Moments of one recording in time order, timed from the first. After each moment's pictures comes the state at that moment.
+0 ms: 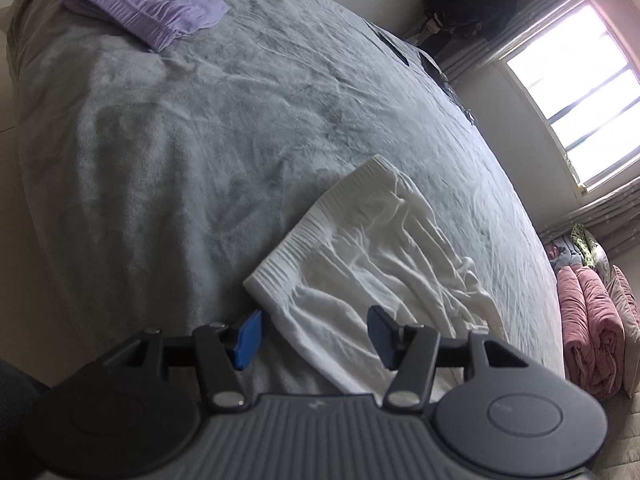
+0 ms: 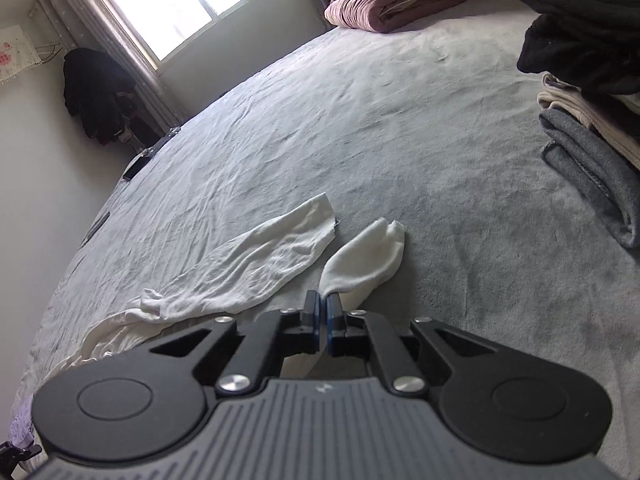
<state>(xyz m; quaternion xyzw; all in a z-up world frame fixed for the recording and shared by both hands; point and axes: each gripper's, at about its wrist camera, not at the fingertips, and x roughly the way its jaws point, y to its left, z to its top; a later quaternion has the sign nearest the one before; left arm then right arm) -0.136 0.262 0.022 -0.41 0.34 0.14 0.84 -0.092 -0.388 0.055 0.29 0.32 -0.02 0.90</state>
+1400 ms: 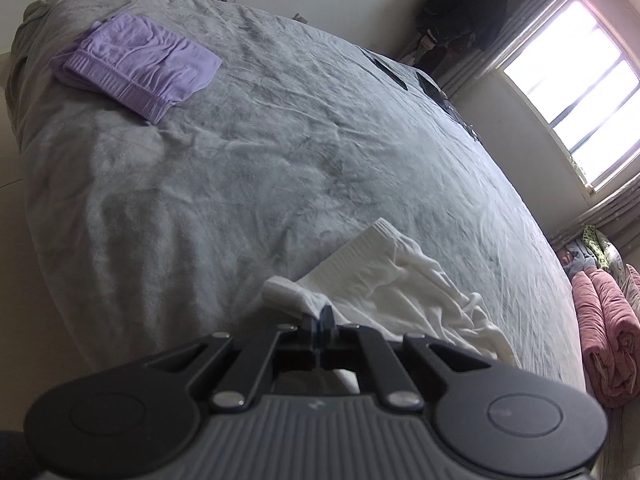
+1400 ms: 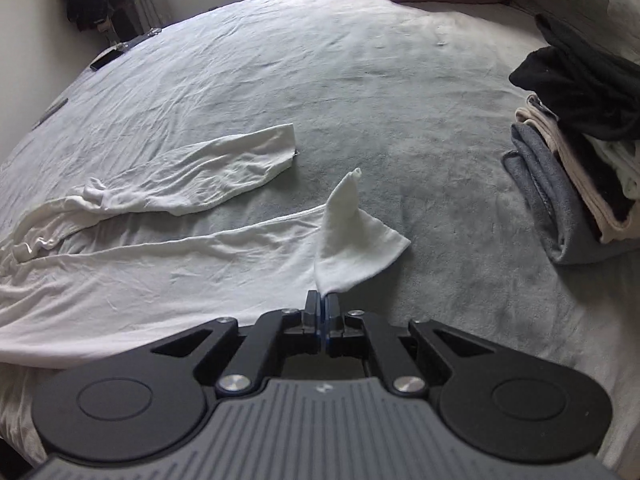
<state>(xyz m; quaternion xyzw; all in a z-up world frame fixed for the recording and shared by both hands) -0.129 0.284 0.051 -0.37 0.32 0.16 0.86 -0.093 -0.363 0.047 0.10 0.44 -0.05 0.89</state>
